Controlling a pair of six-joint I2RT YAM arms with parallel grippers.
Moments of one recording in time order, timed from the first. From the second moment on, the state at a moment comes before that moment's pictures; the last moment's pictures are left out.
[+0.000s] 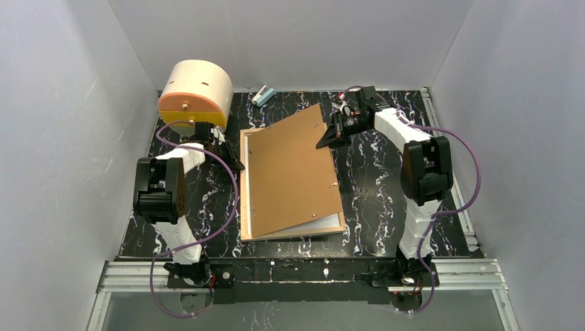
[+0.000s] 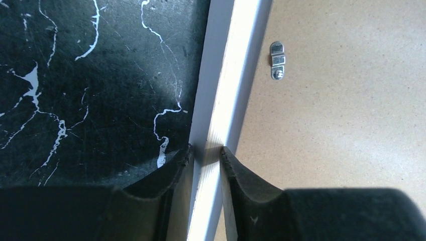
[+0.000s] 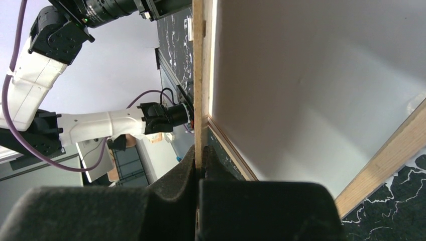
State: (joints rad) left arm -0.03 1.80 1.05 -0.35 0.39 -0.48; right arm 0.27 2.01 1.60 -0.69 -1.04 0.43
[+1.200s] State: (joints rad) left arm -0.02 1.79 1.05 -0.36 0.40 -0.46; right arm 0.29 2.00 1.43 -0.42 -1.03 0.50
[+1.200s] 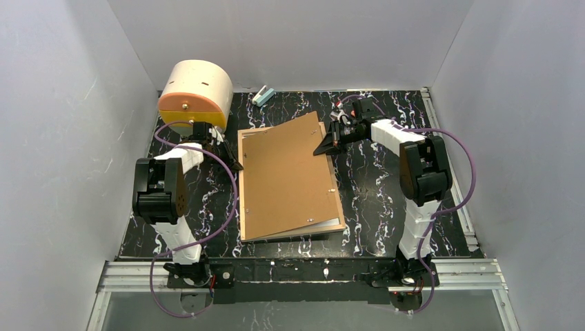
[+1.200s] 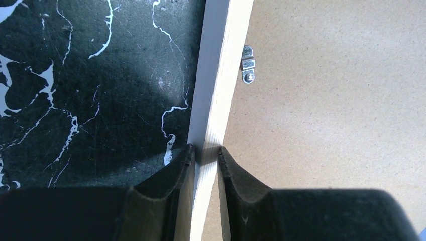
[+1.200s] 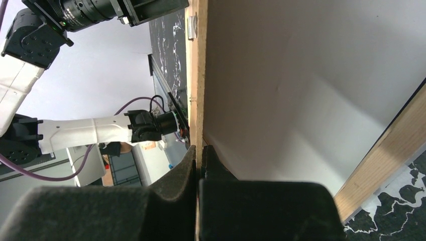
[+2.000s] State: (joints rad) left arm -0.02 1.79 1.05 -0.37 0.40 -0.46; right arm 0.28 2.00 1.38 -0.25 -1.02 0.58
